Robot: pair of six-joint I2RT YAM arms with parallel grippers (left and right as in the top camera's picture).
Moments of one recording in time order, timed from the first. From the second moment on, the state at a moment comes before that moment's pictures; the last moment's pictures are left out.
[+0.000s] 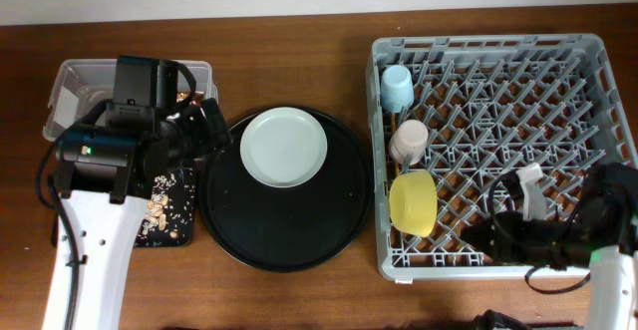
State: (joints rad) left arm -0.15 1.37 1.60 -1.25 -0.10 -0.48; right arm -0.45 1.06 1.11 -1.67 -0.77 -0.36
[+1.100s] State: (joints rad) left arm -0.15 1.37 1.60 -1.25 -0.10 -0.48; right arm 0.30 1.20 1.11 -1.22 -0.11 0.22
